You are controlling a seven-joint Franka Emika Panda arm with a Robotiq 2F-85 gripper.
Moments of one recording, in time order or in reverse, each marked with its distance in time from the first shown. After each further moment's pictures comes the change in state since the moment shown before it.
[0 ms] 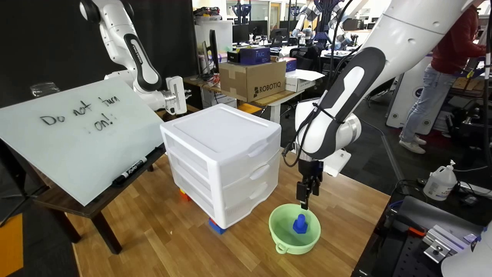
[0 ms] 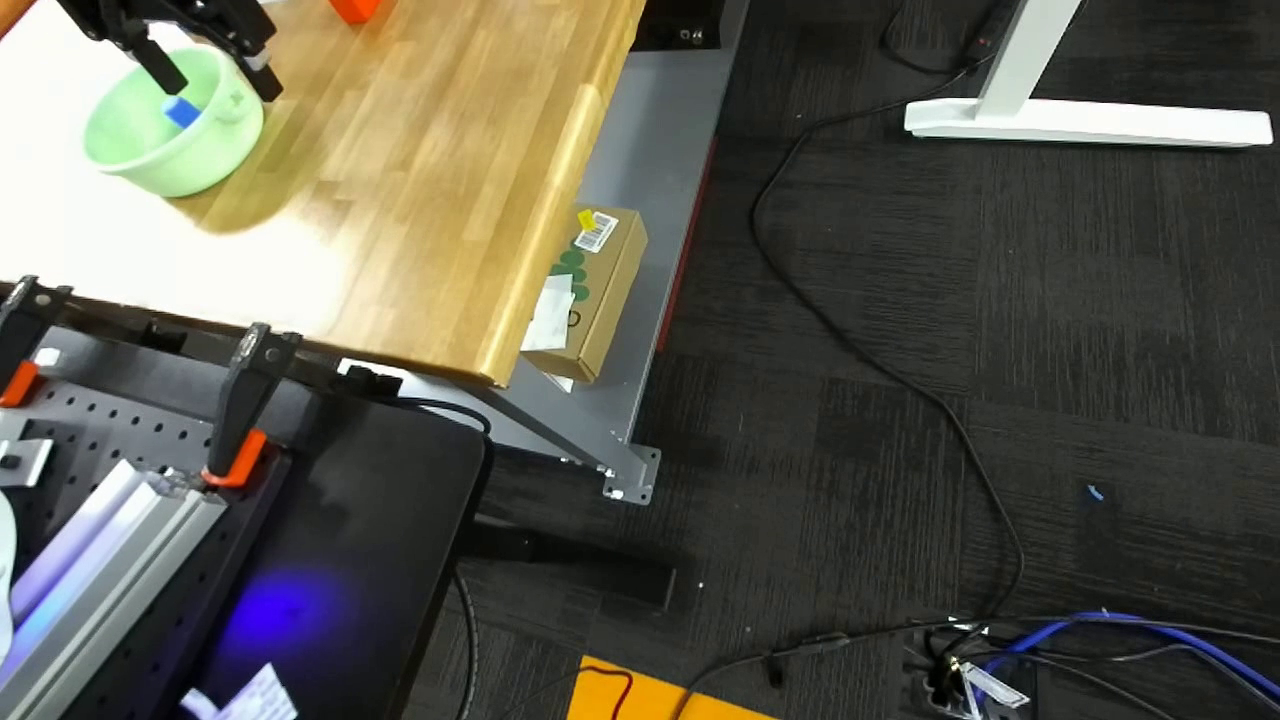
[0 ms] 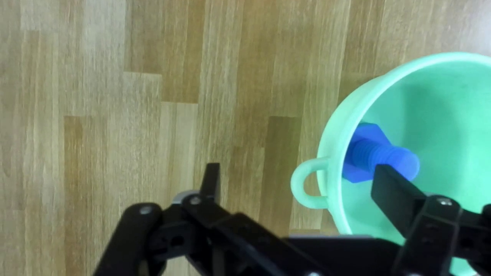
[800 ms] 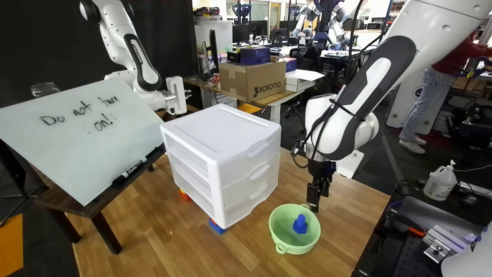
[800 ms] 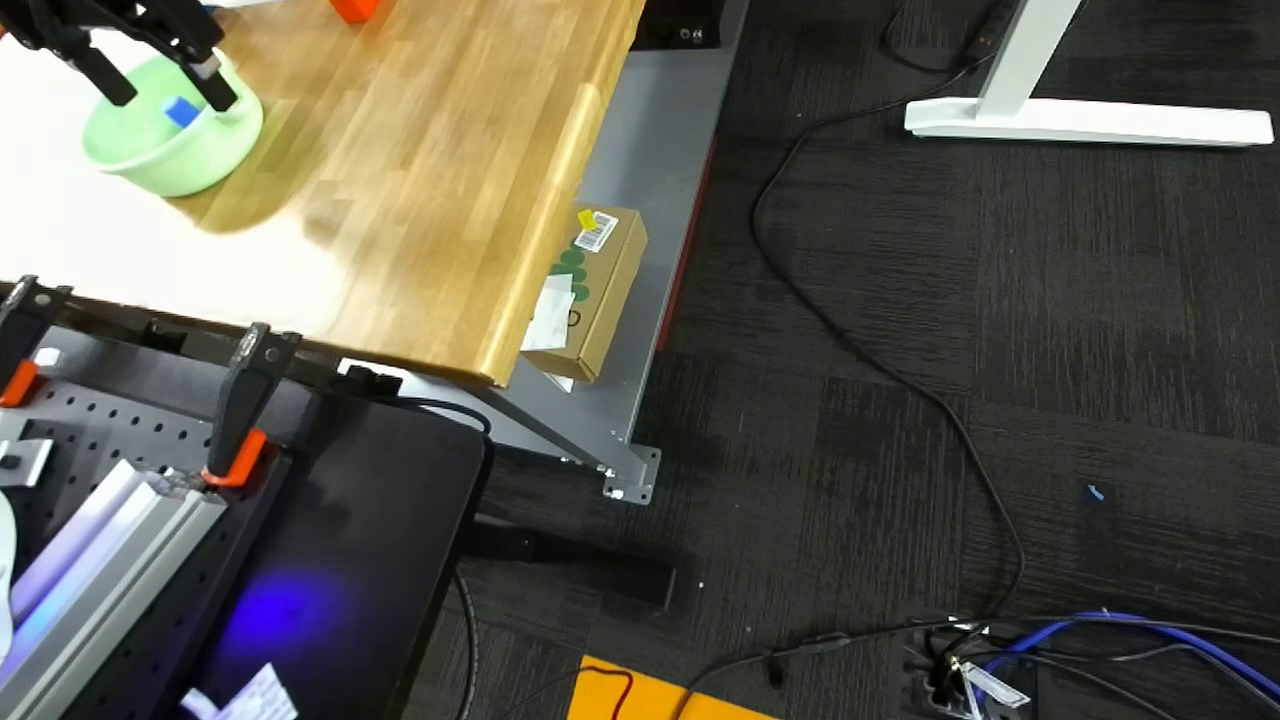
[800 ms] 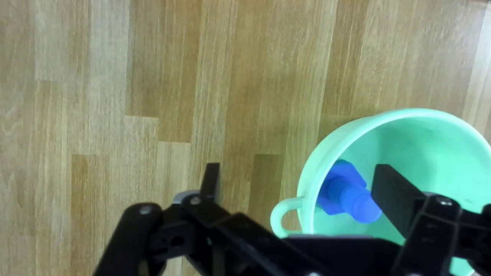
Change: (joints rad) arm 0.015 -0.132 0.007 -0.128 0.008 0.007 0.003
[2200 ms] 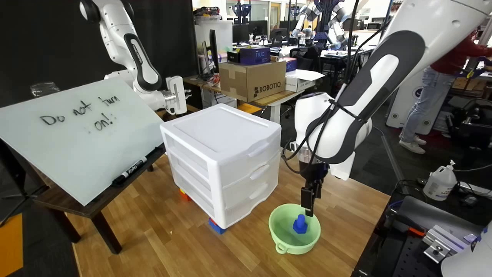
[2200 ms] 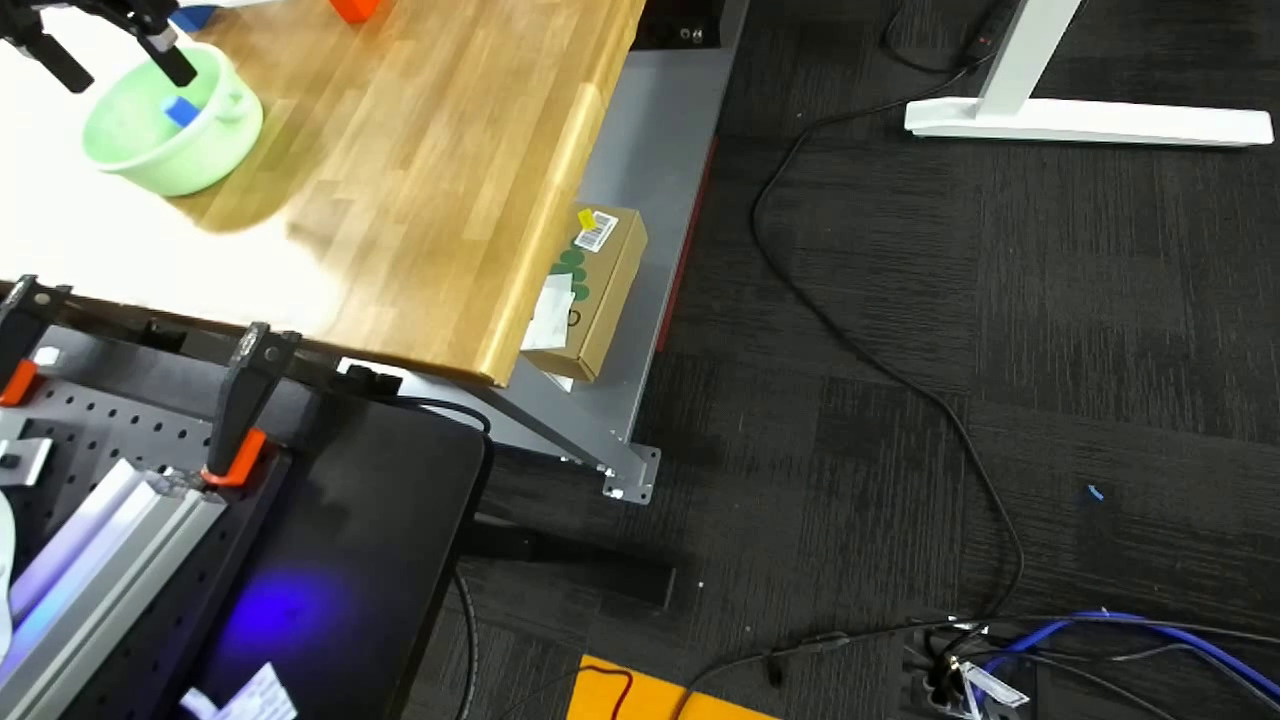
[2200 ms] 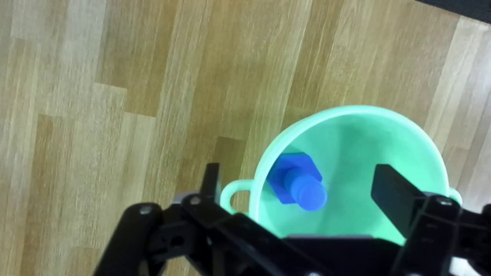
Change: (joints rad) arm 0.060 -0.020 0.032 0.024 -0.055 -0.037 0.029
